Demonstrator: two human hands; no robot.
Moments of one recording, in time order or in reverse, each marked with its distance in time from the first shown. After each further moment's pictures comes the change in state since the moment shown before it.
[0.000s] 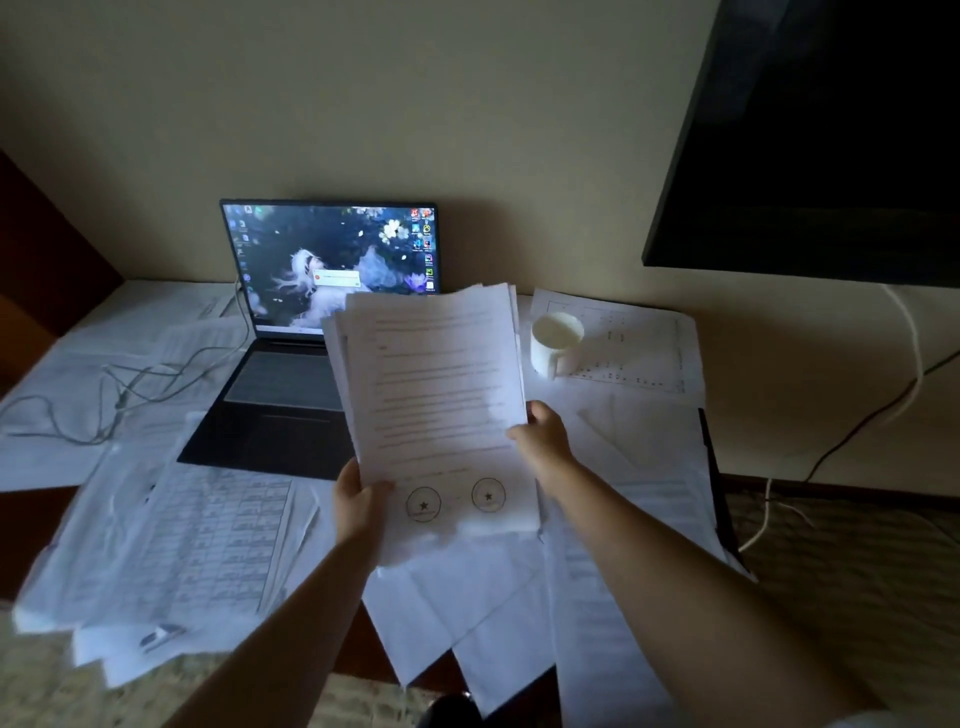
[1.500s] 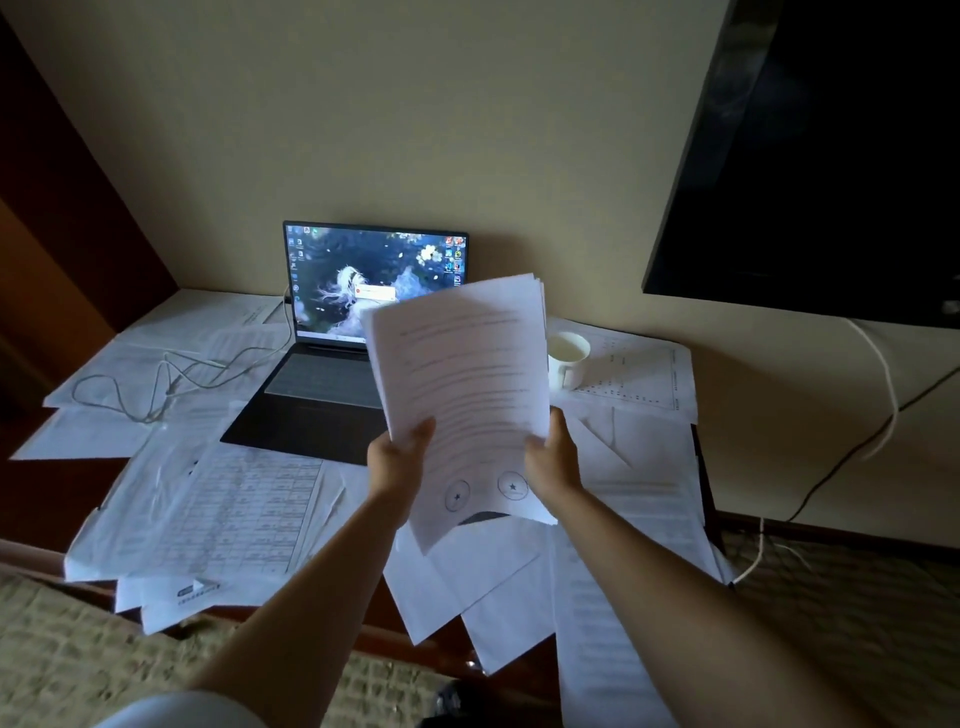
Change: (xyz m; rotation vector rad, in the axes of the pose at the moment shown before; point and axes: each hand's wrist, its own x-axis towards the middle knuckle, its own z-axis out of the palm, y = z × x) left_hand -0.042 0.038 -0.011 -0.111 -0.054 0.096; right_hand -0.072 0.008 0.002 -0.115 0.117 -0.216
